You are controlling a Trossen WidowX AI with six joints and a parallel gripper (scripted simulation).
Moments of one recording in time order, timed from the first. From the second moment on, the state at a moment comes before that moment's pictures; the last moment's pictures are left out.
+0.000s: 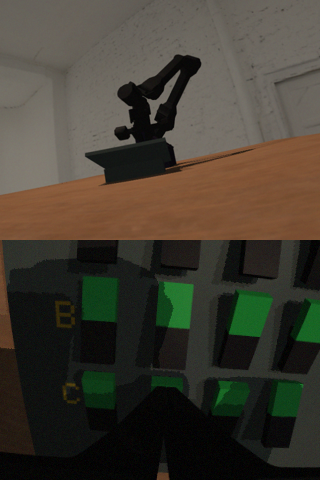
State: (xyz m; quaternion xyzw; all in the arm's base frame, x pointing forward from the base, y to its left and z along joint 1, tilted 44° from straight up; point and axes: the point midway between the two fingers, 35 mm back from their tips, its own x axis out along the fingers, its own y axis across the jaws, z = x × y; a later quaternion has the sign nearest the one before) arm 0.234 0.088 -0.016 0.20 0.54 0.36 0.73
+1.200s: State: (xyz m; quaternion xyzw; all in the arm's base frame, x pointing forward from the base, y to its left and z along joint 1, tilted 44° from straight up) arm 0.235 0.092 -0.019 0.20 0.54 0.36 0.73
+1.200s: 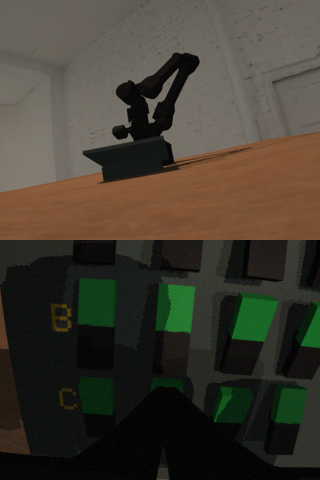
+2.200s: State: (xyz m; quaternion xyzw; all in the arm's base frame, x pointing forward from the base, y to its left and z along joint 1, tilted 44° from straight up) arm 0.233 0.014 -0.038 0.20 0.52 0.34 0.75
